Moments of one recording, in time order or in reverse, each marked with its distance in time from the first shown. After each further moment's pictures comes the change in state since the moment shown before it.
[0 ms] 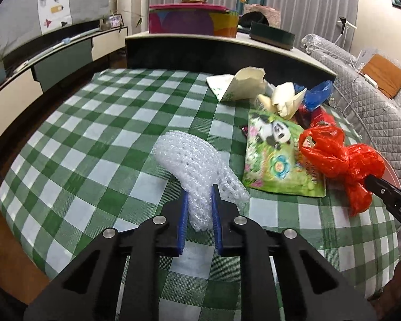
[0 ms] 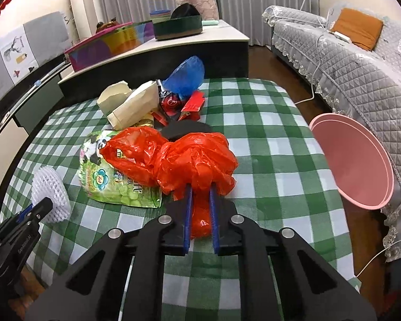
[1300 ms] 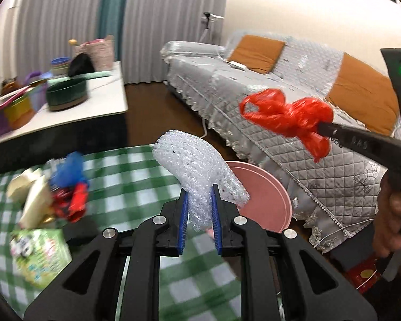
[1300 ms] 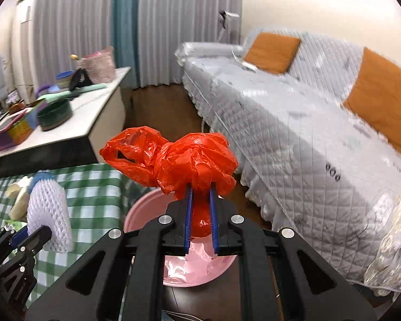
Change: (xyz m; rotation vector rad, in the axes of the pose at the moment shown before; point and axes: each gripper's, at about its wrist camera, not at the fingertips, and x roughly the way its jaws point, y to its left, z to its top) left arm -0.041 -0.294 0.048 0.394 -0.094 -0.556; right arm -0.106 -0.251 0.100 0.144 -0.176 -0.356
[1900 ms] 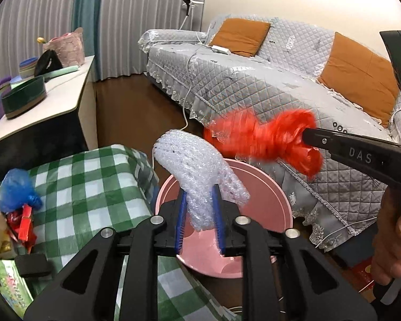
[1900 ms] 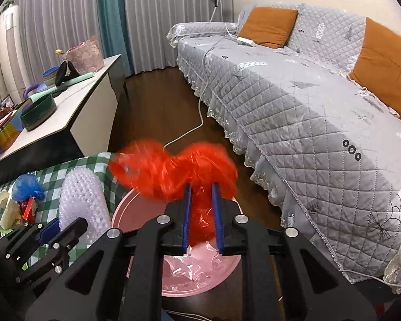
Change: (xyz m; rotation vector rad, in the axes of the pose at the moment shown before) left arm 0.081 -0.026 0.013 0.066 0.060 -0.056; right arm 0.057 -0.017 -0.004 0.061 0.085 0.017
